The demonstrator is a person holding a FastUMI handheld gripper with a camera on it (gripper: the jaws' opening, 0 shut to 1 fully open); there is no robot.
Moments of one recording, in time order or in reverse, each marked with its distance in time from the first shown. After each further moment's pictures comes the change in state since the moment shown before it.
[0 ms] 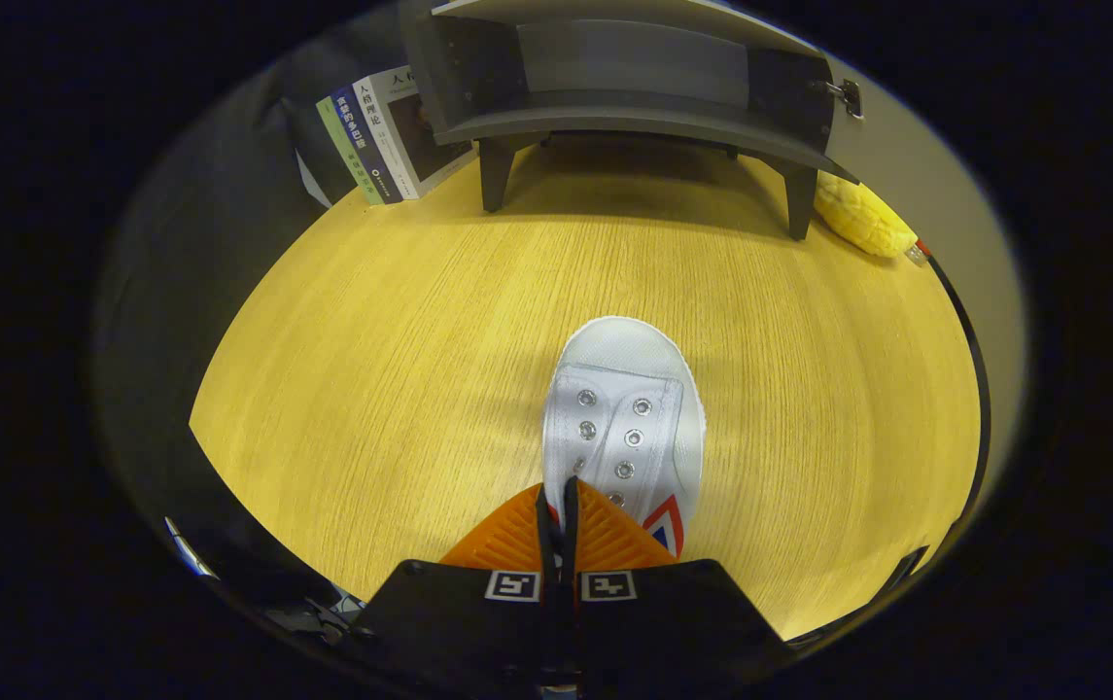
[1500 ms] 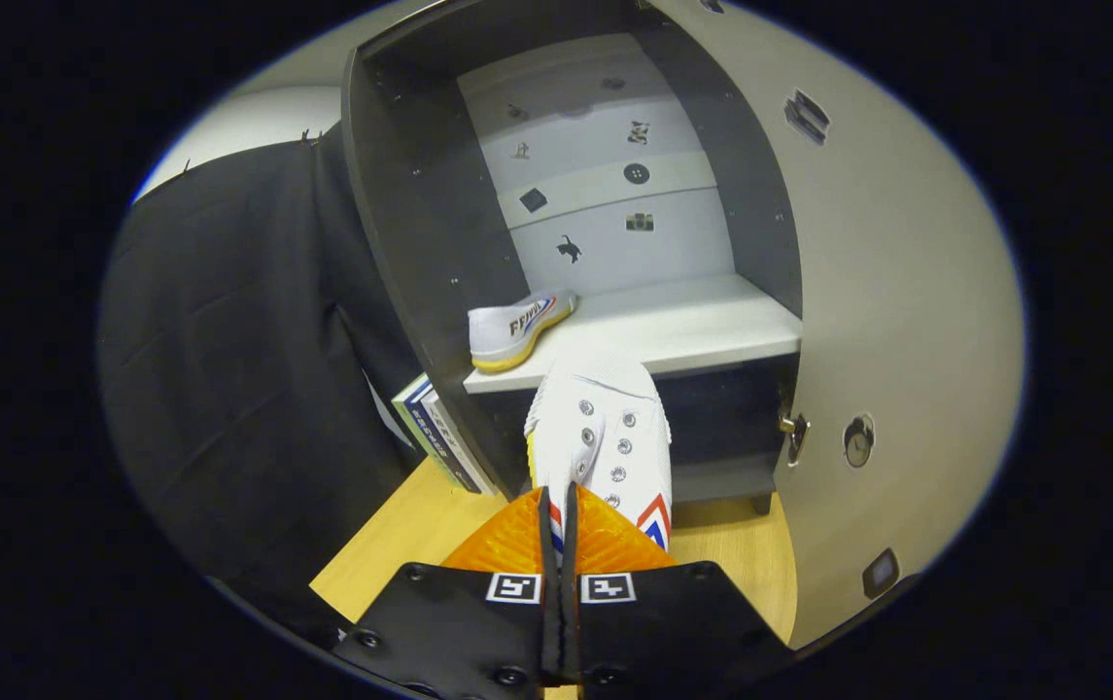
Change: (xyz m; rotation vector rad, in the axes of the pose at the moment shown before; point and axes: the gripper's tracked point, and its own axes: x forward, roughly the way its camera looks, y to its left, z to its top) arm -0.211 -0.016 0.282 0.078 -0.647 0.161
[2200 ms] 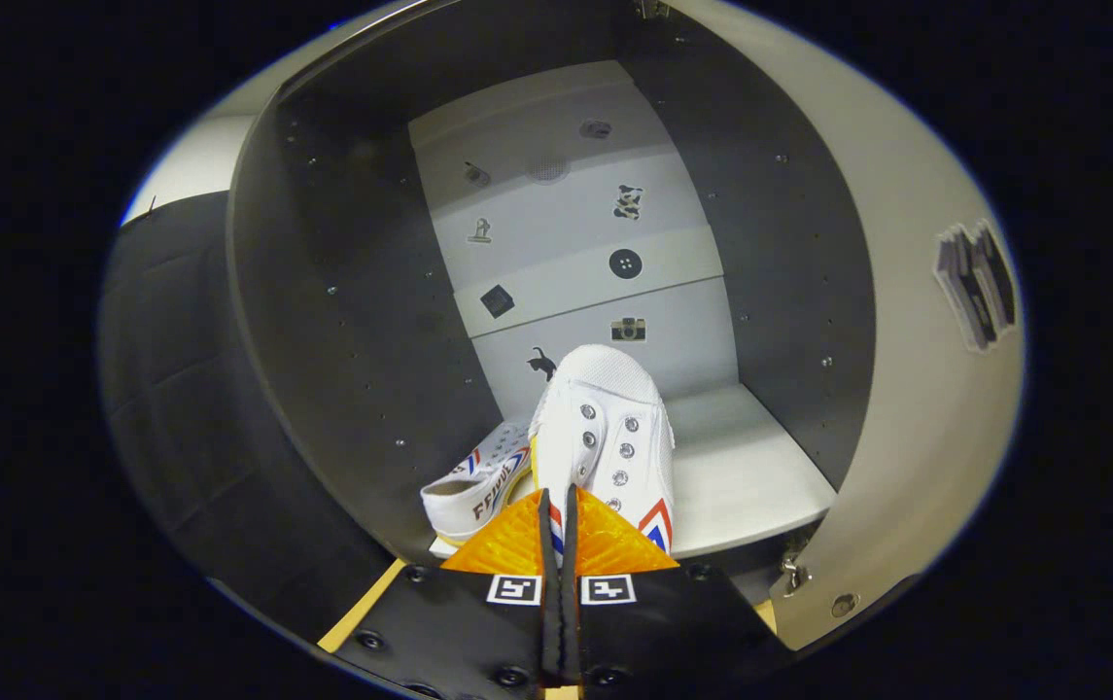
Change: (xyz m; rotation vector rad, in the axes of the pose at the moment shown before) arm 0.098 -0.025 0.141 0.038 -0.147 -0.095
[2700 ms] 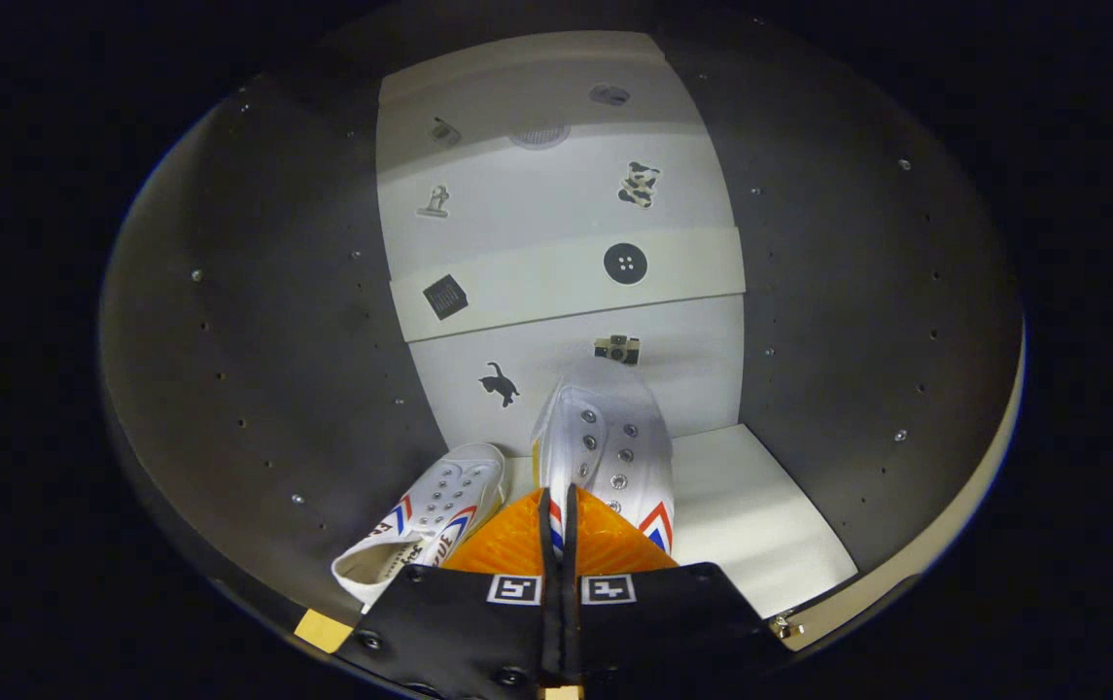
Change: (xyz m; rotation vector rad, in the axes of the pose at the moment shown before) arm 0.097 -0.014 0.011 -0.075 0.042 -0.143
